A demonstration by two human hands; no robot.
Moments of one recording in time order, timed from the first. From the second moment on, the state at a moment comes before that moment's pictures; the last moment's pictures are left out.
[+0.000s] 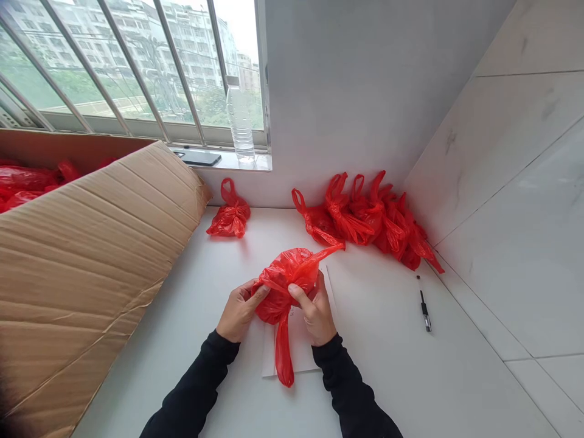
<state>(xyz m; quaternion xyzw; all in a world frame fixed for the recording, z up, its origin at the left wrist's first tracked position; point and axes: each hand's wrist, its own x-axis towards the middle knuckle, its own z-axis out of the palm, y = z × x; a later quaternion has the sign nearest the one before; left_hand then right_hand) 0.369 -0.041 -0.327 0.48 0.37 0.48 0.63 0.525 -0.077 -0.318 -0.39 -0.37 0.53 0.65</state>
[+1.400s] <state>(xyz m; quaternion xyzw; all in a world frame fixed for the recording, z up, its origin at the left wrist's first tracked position) 0.371 -0.048 -0.325 0.48 0.36 0.54 0.59 0.524 -0.077 -0.320 -0.44 -0.41 0.44 0.66</state>
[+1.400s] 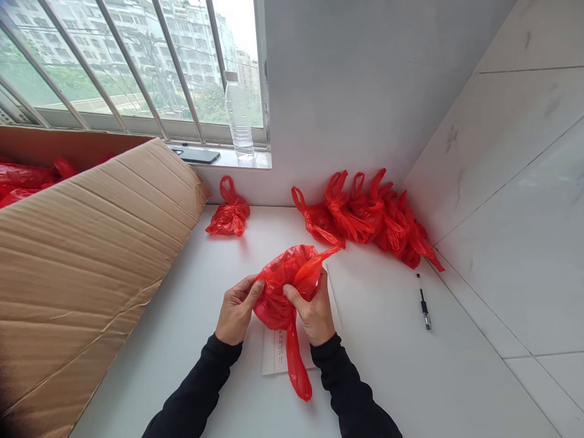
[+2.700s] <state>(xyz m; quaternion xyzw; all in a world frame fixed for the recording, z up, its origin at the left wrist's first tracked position) 0.364 -0.042 -0.324 0.41 0.33 0.50 0.69 0.523 -0.078 -0.309 -0.41 -0.34 0.56 0.63</state>
